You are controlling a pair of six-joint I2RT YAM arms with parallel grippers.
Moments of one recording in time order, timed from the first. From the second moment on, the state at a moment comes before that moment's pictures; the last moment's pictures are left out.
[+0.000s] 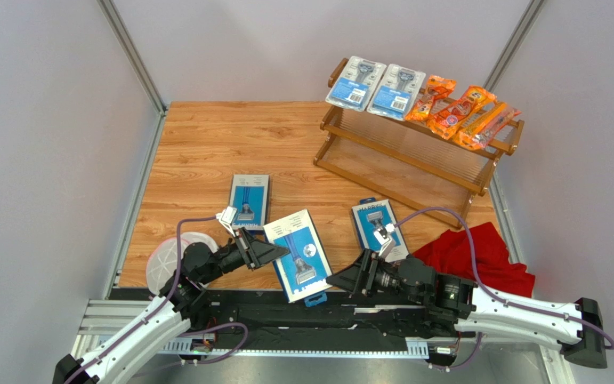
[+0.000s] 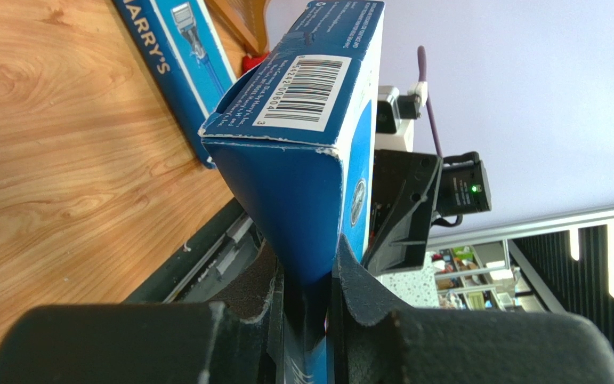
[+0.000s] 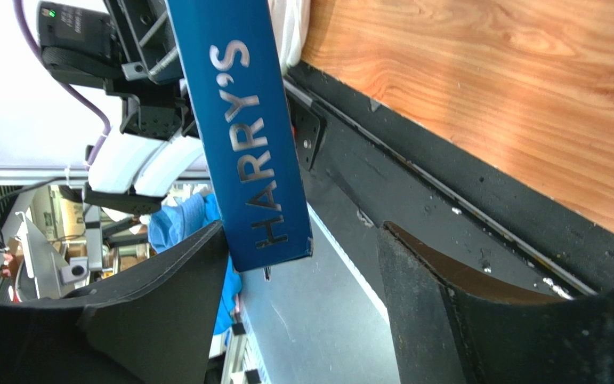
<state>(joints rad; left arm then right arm) -0.65 0.33 0.05 0.30 0.40 -1.24 1.28 0.44 0.23 -0.05 0.11 1.25</state>
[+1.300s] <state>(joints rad) -0.65 0.36 0.26 -0.10 0.36 -1.04 1.28 0.50 0.21 0.08 0.07 1.23</state>
